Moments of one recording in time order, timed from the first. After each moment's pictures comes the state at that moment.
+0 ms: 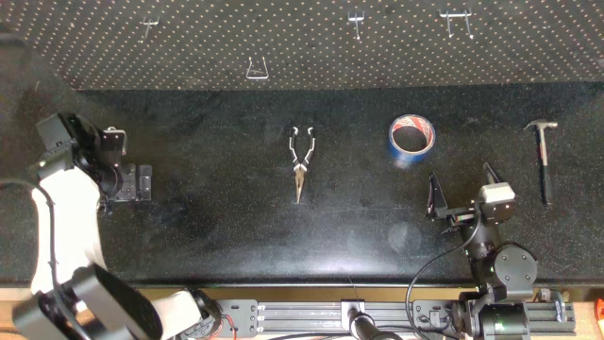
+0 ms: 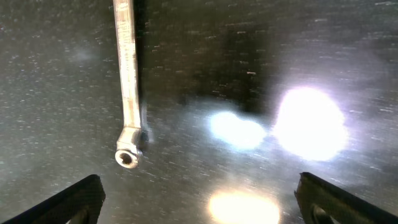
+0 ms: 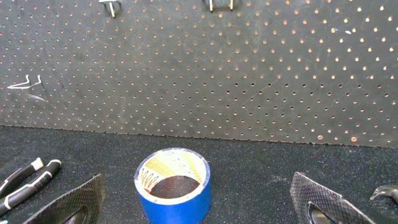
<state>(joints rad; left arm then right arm) 0.55 1.51 1.04 -0.88 -0.10 0.46 0.02 0.01 0.01 -0.05 -0.16 0.04</state>
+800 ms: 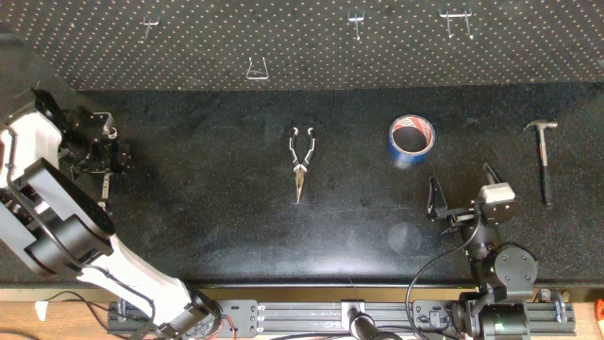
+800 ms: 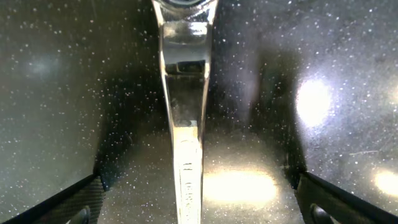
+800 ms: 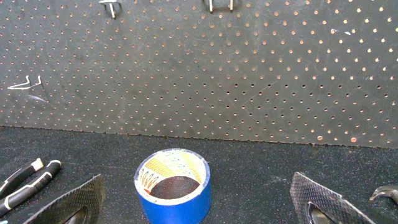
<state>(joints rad) 0.66 2.06 1.48 -0.97 0.02 0.62 0.02 0.01 0.01 -0.05 -0.16 0.04</state>
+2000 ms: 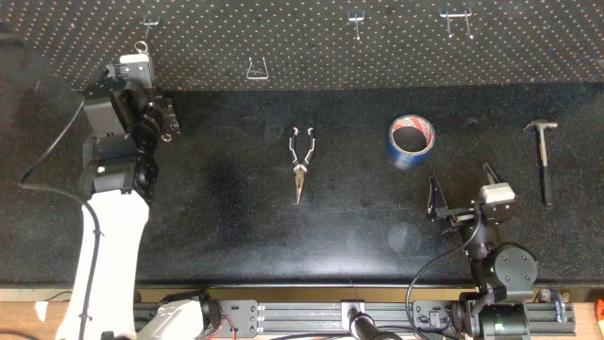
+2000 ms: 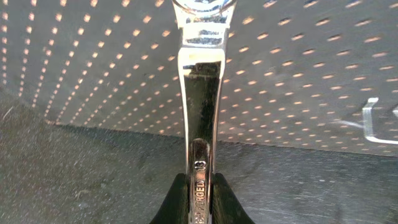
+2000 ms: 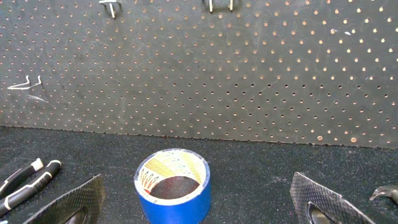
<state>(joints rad) 0.17 1.27 0.95 -0.29 -0.01 0.05 0.02 0.01 0.01 -0.05 -0.16 0.04</state>
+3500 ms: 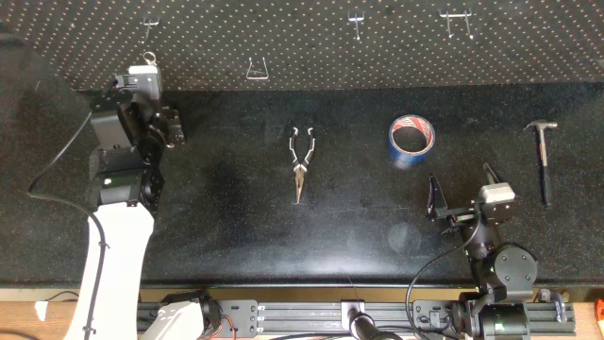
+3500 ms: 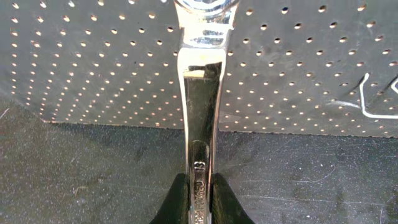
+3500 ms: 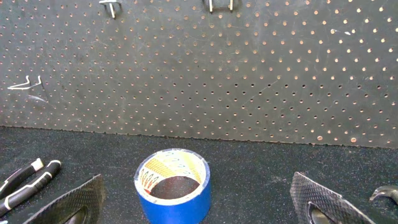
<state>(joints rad) 0.15 1.21 0.87 -0.25 0.00 0.10 0.02 0.01 0.01 -0.05 -0.16 0.04</state>
